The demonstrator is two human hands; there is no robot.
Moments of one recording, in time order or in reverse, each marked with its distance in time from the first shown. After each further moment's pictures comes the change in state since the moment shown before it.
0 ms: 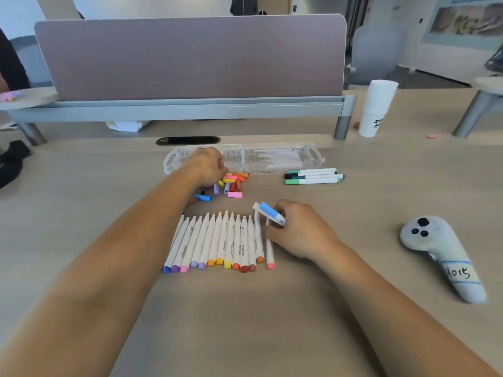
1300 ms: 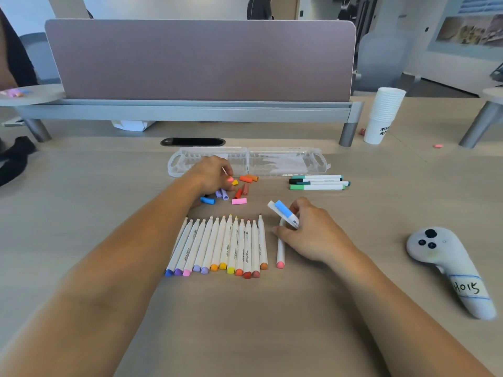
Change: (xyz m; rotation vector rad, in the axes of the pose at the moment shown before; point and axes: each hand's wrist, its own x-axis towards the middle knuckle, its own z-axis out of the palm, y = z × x) left_hand 0.002 -0.015 0.014 -0.281 -0.091 0.017; right_hand 0.002 0.005 -0.013 0.027 -0.023 0.112
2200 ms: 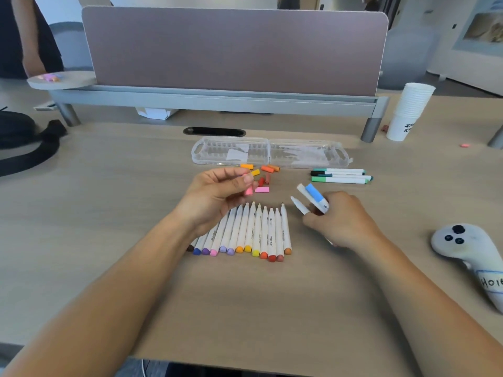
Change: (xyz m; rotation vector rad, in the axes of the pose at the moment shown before) left_hand -0.142 0.008 0.000 -1.331 0.001 0.049; right_hand -0.006 -0.005 -0.004 0.067 0.061 0.039
